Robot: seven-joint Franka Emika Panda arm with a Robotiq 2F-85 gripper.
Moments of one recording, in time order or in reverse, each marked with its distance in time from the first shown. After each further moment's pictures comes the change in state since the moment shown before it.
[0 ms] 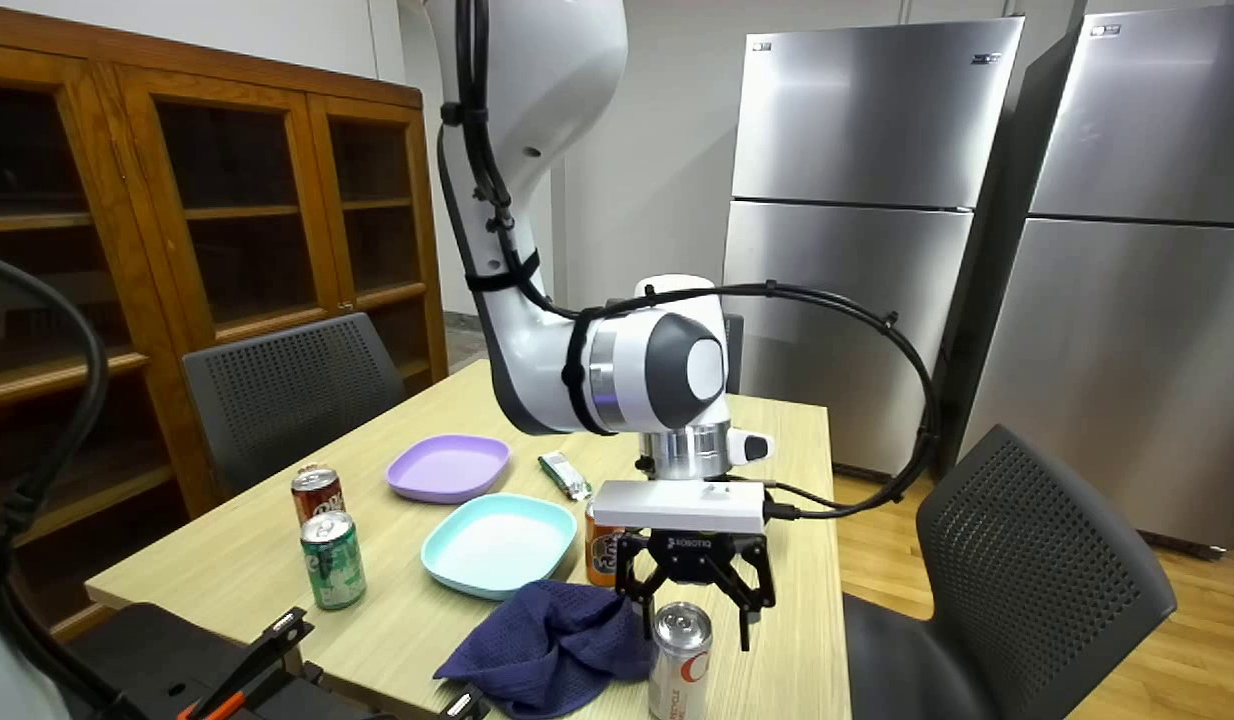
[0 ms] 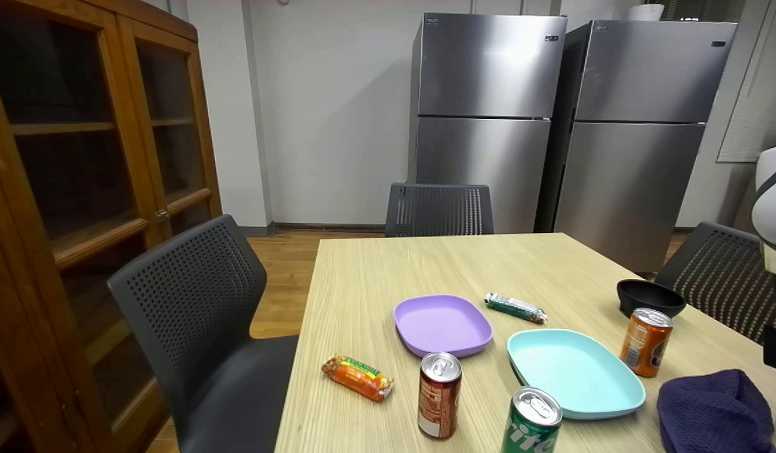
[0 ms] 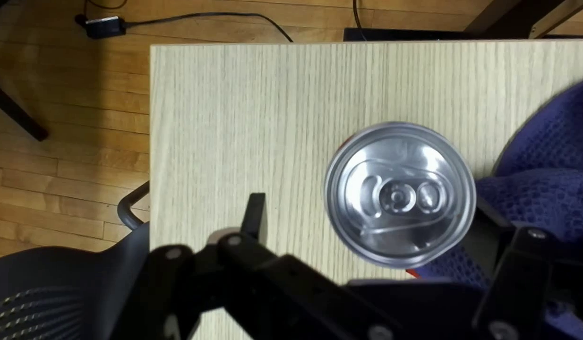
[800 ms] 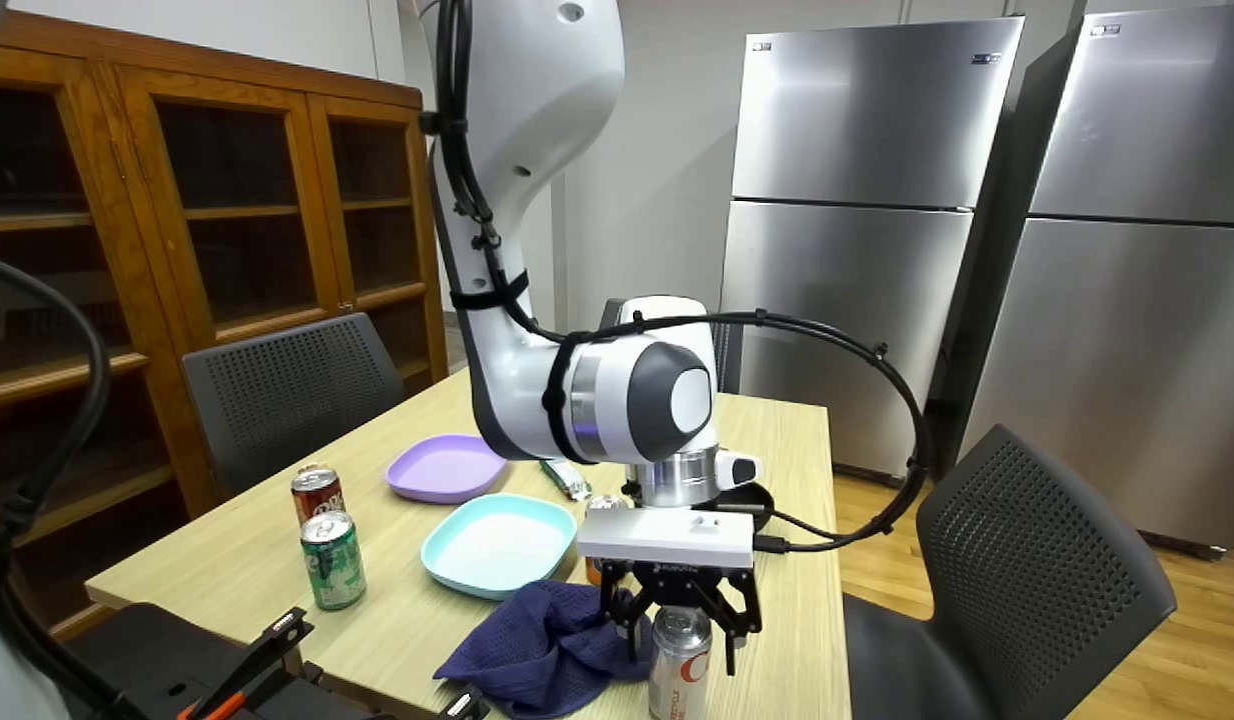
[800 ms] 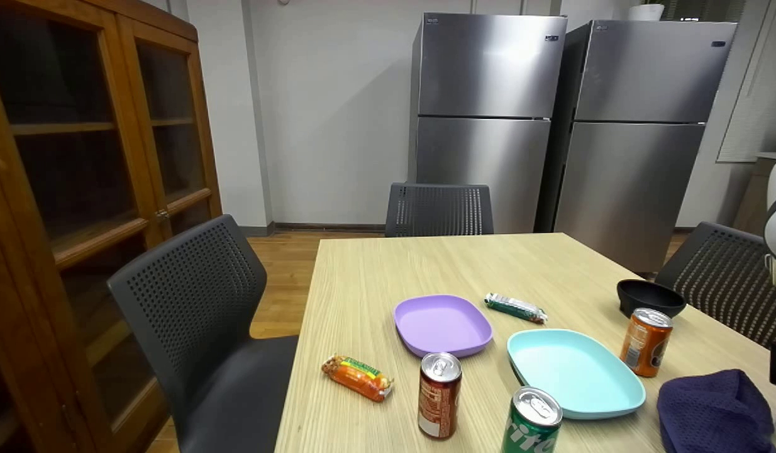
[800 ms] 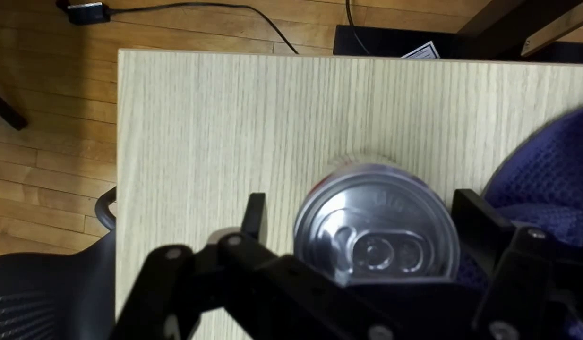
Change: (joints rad) arm -0.002 0.015 -0.013 -0.059 0.000 0.093 -0.034
